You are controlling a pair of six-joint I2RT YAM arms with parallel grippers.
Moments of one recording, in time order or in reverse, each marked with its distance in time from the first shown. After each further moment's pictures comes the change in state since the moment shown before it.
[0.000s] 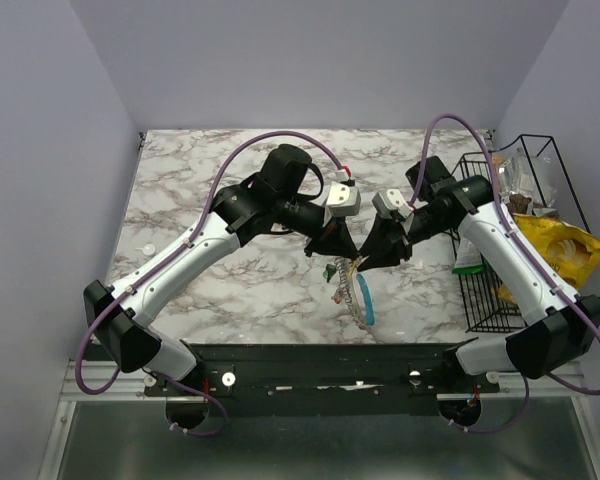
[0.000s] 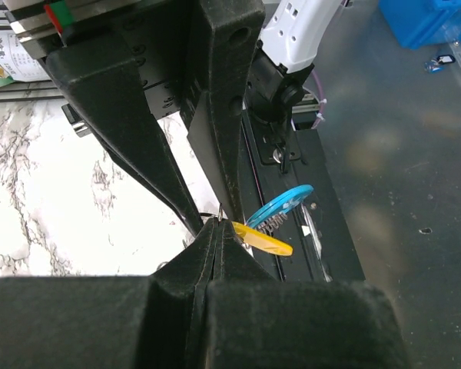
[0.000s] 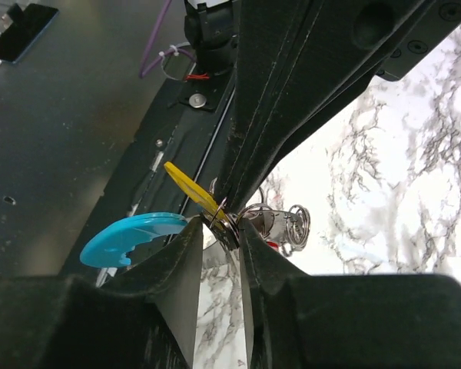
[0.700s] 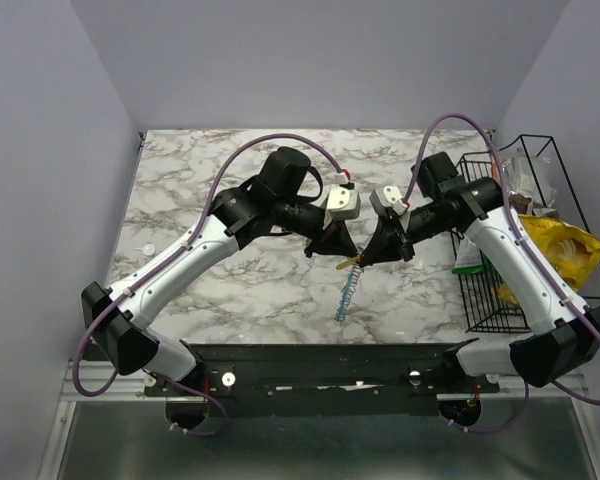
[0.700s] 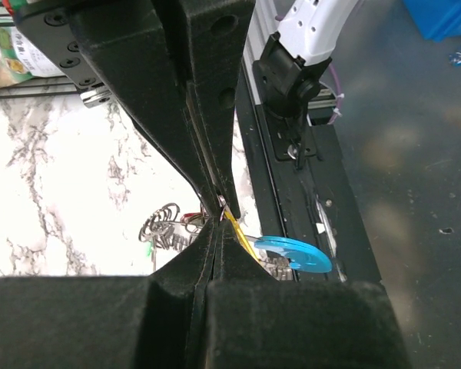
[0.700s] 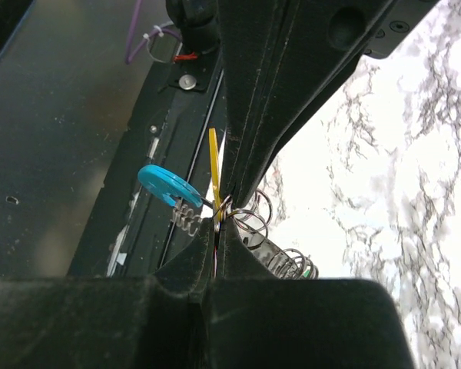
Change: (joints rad) left arm -0.003 -0.014 -0.022 0.013 -0.048 0.023; right arm 0.000 -0.047 0.013 0.057 0.098 0.182
